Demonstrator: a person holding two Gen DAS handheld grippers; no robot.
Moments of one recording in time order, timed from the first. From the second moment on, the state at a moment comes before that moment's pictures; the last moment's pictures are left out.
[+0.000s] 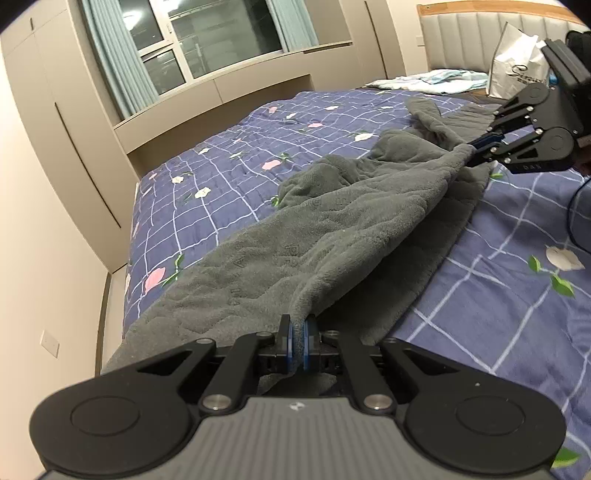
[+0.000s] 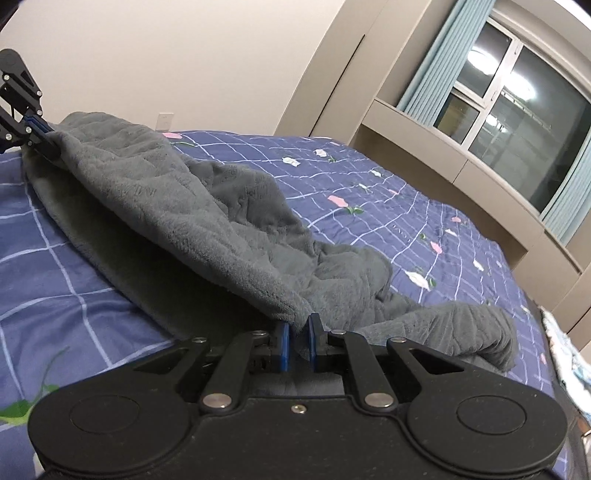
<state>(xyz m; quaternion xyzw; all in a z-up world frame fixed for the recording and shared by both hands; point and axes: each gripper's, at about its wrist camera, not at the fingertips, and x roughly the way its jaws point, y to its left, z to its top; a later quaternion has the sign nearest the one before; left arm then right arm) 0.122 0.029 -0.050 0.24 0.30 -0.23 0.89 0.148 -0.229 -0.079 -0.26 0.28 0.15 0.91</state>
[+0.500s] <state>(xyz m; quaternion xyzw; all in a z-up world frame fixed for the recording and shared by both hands) 0.138 0.020 -0.075 0.24 0.36 -0.23 0.87 0.147 -0.229 -0.093 -0.28 0.31 0.17 0.89</state>
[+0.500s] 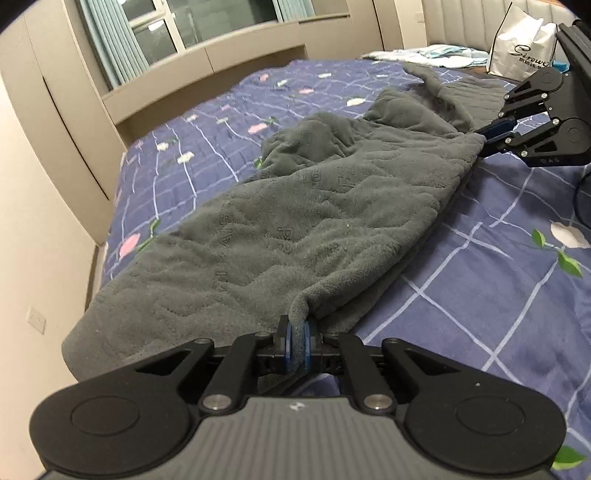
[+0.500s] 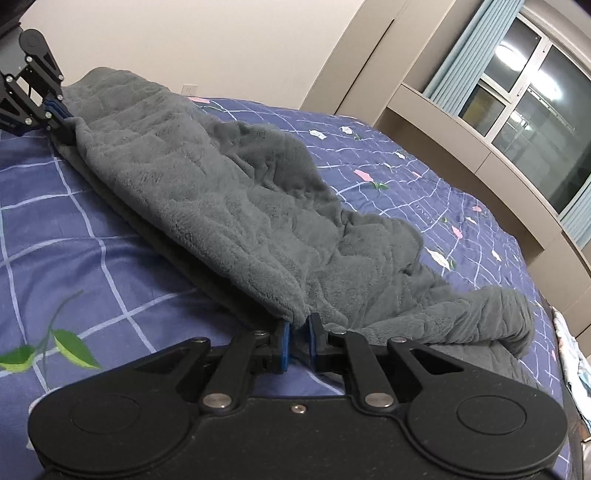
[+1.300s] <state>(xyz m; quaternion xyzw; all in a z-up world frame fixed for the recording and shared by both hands) 0.171 -0.175 -0.065 0.24 0.25 -0.36 0.87 0.396 -0.396 -0.018 -0.02 0.41 -0.12 0.90</state>
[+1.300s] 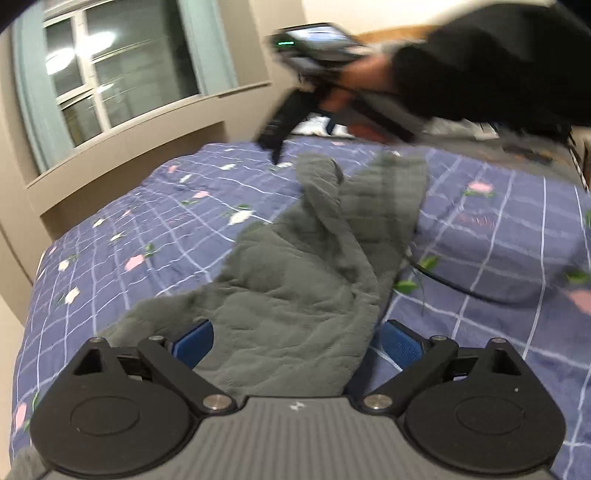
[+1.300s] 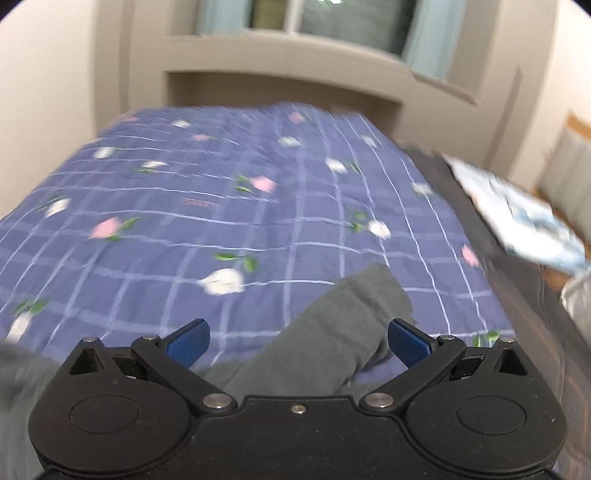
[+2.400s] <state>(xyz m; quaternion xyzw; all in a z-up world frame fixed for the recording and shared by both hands) 0.166 -0.192 -0.084 0.25 0.30 -0.37 0.85 0.239 -0.560 -0.071 0.22 0.31 -0.18 0.91</state>
